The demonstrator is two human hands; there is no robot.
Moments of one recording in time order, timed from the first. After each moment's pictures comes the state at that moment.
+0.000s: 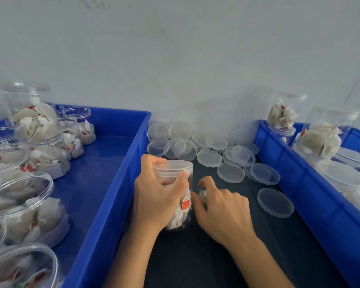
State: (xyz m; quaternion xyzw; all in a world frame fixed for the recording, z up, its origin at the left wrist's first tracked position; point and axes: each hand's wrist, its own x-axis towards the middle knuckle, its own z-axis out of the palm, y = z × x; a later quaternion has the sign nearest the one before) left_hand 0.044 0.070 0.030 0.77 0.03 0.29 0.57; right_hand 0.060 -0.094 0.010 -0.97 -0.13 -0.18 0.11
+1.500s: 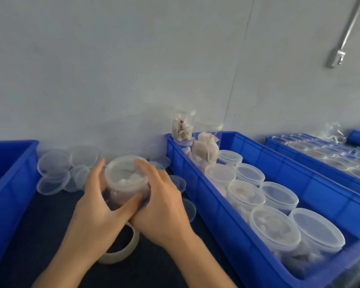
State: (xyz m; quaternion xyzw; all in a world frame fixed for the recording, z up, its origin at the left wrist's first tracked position) left_hand 0.072 -0.011 0.052 0.75 -0.16 0.17 0.61; right_hand 0.061 -0.164 0.063 -0.88 -0.13 -0.27 0.37
